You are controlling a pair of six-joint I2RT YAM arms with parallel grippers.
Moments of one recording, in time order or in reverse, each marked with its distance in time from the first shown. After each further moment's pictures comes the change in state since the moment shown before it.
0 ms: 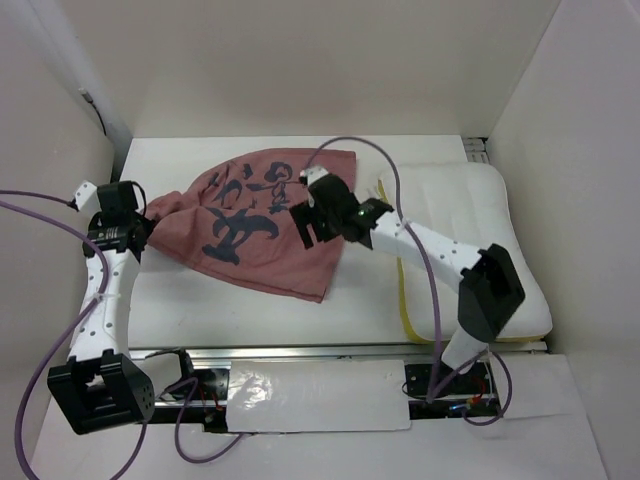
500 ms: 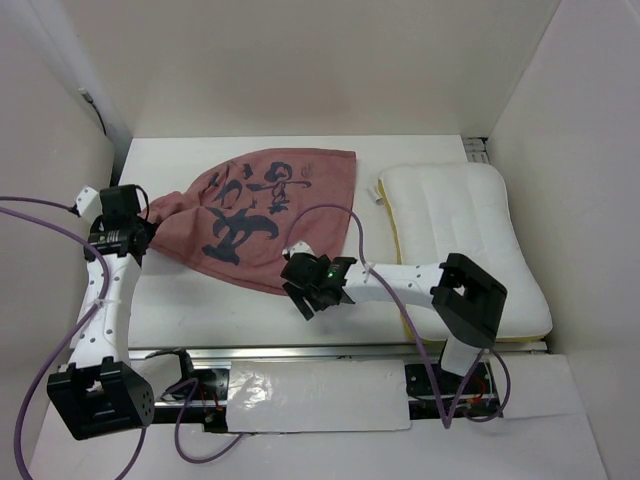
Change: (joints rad) left arm -0.020 -0.042 -0.019 -0.052 -0.015 -0.050; right arm 0.401 -0.046 -0.364 -0.064 0.149 0.211
